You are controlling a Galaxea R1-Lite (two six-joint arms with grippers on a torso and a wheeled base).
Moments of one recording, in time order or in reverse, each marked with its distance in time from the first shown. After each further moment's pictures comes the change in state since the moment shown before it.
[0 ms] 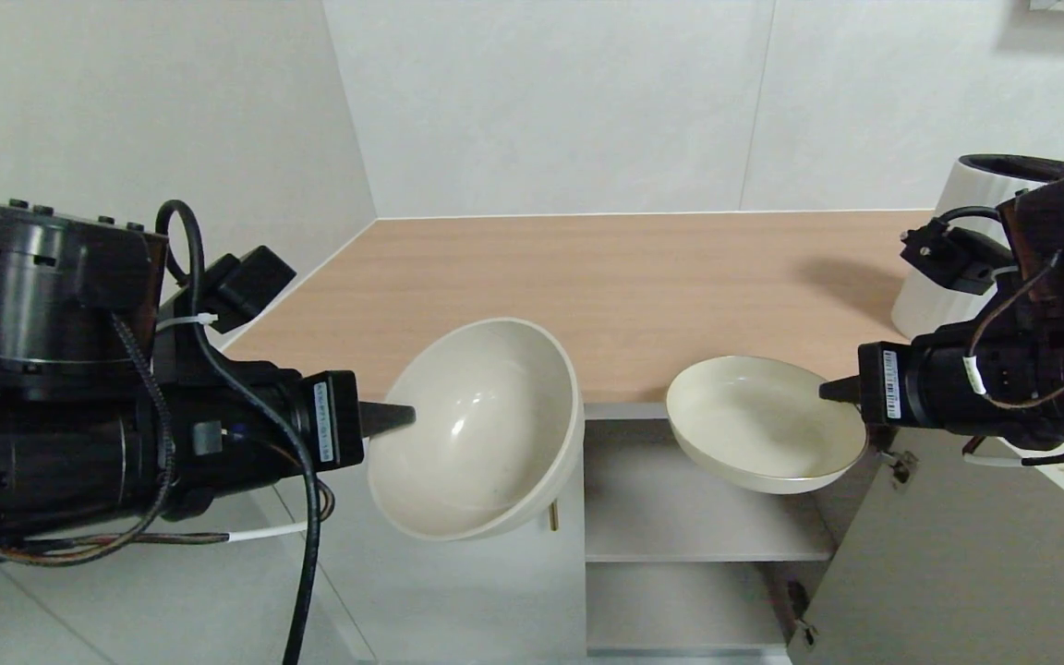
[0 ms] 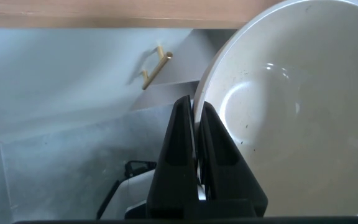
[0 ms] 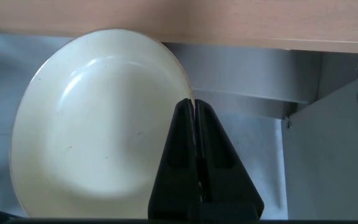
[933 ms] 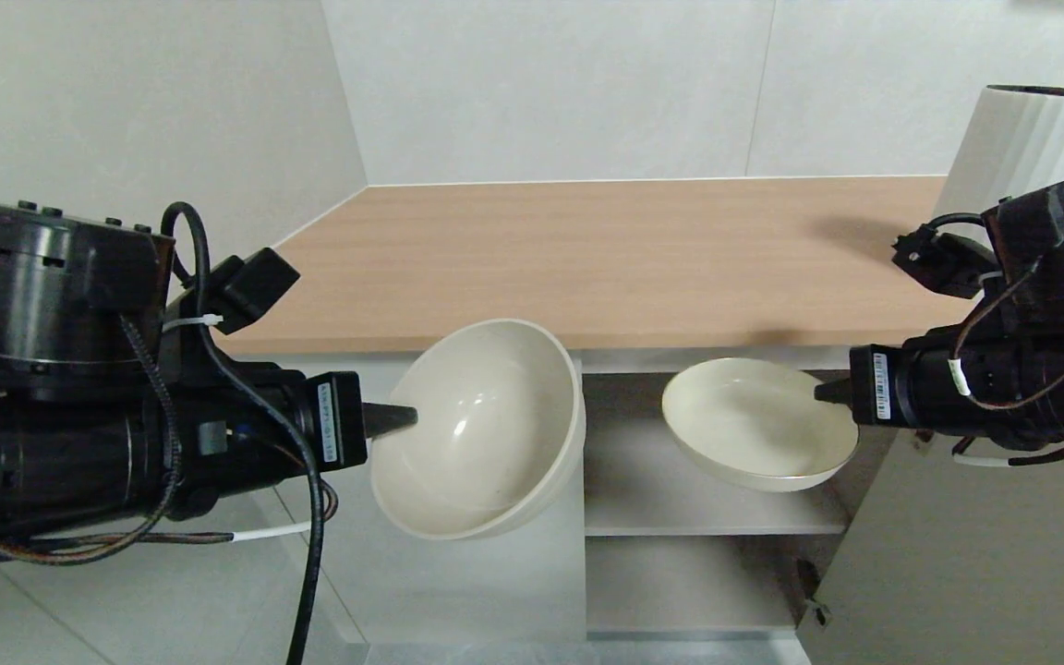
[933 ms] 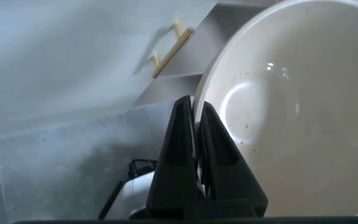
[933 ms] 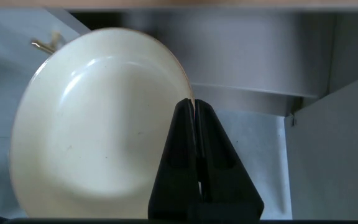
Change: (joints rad) left arm 0.000 0.006 -0.001 -0.001 0.000 0.000; right arm -0.001 0.017 0.007 -0.020 -0.001 0.000
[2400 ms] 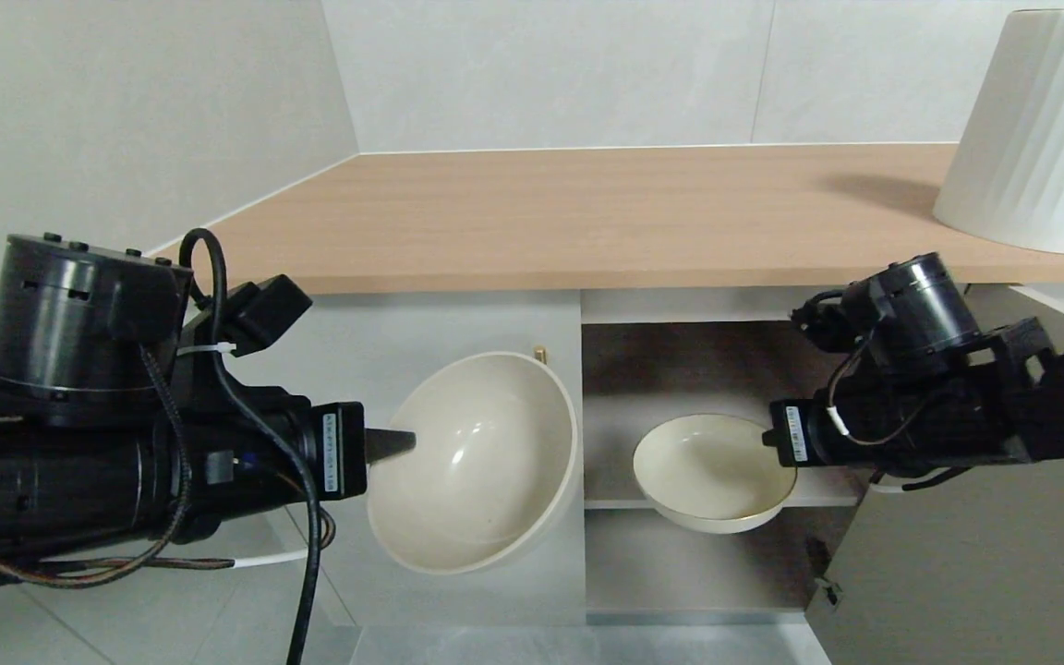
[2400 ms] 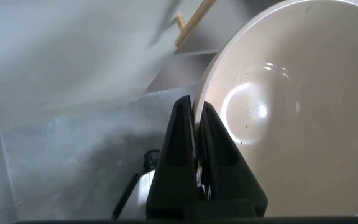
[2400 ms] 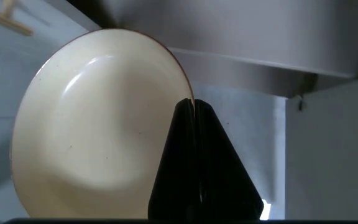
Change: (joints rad) left arm 0.000 0.002 0.044 0.003 0.000 0.051; right arm 0.010 0.218 0.022 -0.096 0.005 -0.049
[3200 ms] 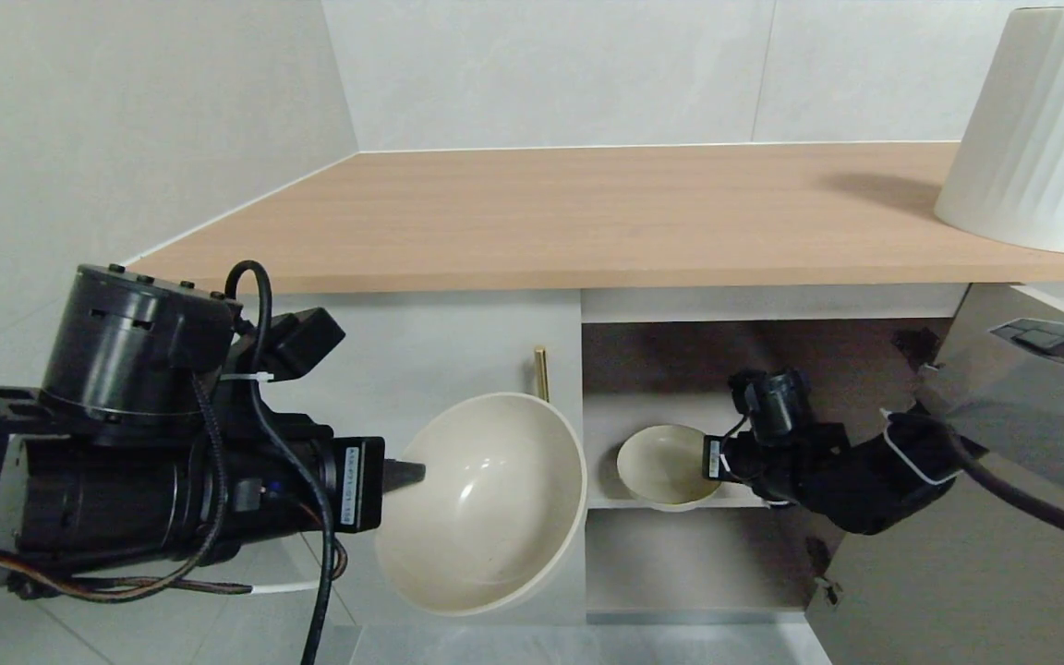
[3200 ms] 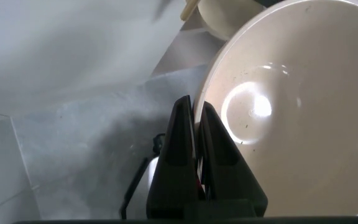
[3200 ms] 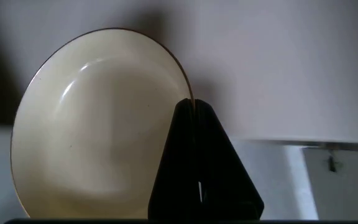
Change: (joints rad) left arm -0.019 0.035 0.014 0.039 0.001 0.045; right arm -0.085 0.538 0.019 -0.671 -0.125 0.046
